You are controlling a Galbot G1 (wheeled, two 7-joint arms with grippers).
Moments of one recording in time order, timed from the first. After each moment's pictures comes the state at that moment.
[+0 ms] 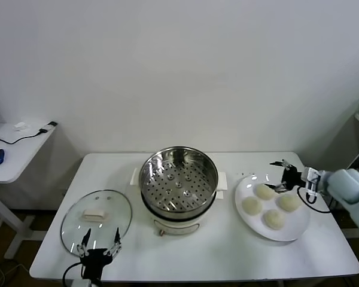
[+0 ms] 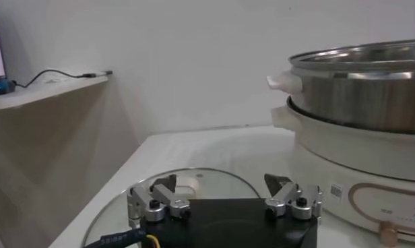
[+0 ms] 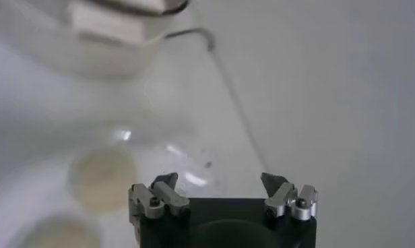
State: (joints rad) left arm 1.76 -1.44 -0.52 -2.01 -0.05 0.04 -0.19; right arm -0.44 0.51 -0.22 1.29 0.05 0.00 -0.83
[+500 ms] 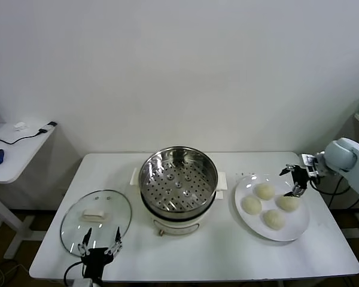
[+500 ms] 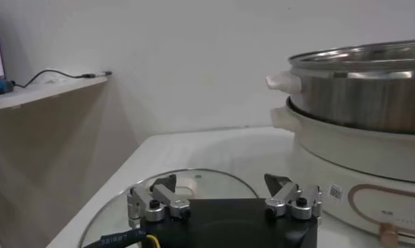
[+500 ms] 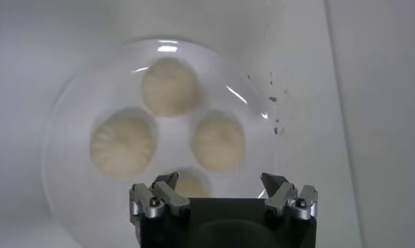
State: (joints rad) left arm 1.75 -1.44 -0.53 -2.00 -0.04 0.03 -0.18; right arm 0.10 0.58 -0.89 1.09 0.11 -0.08 -1.05
